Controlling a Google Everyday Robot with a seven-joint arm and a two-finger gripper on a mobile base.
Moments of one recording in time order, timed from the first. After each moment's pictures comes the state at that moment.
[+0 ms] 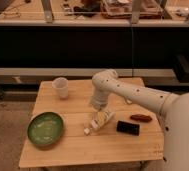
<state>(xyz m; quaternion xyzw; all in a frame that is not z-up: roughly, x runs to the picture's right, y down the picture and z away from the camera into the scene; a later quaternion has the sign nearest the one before) 0.011 0.143 0.824 -0.38 -0.17 -0.13 0.90</state>
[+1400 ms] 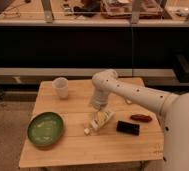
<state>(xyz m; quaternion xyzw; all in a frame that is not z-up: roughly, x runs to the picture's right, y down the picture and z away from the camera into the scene) 0.012 0.141 0.824 -0.38 -0.17 -0.13 0.90</state>
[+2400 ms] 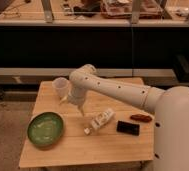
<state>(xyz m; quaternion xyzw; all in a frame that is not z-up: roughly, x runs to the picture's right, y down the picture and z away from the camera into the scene) -0.123 0.104 0.792 -0.19 -0.34 -0.50 0.77</state>
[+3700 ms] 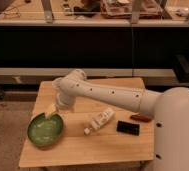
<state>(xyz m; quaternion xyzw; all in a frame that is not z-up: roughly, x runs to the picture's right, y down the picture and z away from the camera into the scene) -0.189 0.118 0.774 0.00 -0.39 -0.74 0.55</state>
